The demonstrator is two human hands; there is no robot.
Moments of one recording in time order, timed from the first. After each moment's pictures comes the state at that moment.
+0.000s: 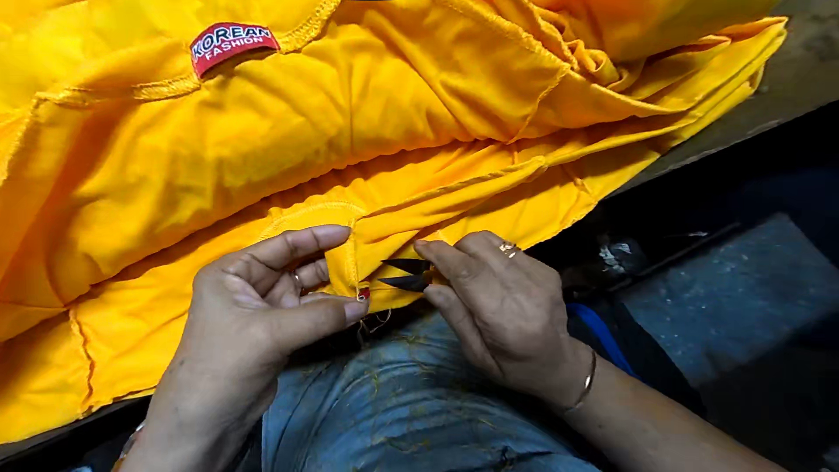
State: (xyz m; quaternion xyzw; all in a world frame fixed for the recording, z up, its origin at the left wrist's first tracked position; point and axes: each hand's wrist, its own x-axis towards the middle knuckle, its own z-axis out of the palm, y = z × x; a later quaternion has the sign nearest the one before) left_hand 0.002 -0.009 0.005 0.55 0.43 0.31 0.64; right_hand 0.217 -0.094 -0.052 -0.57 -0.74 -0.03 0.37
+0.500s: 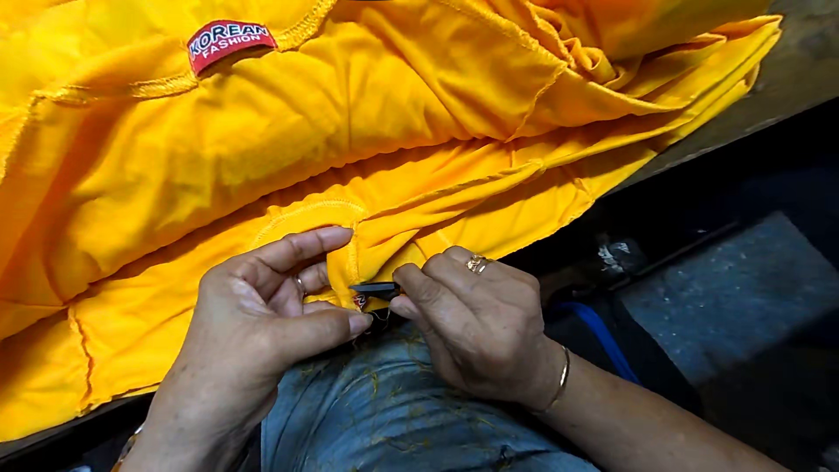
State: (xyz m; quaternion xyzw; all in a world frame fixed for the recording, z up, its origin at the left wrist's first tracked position) left_hand 0.002 -0.012 0.006 0.55 0.43 0.29 0.66; right_hand 0.198 -0.090 -0.051 -0.53 -0.75 -0.05 0.39
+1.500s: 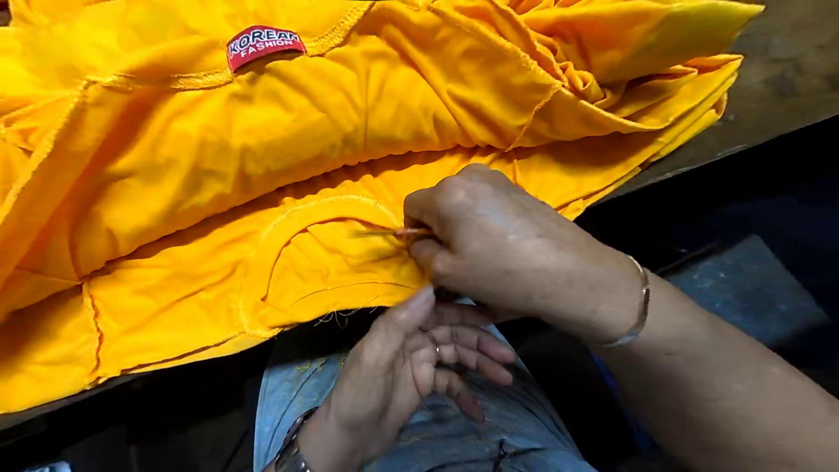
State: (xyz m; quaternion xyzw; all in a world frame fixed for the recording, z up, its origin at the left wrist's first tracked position) left_hand 0.044 -0.074 -0.055 0.28 0.13 0.19 0.93; right_hand 0.218 -0.034 0.020 -0.62 -0.76 0.17 0.12
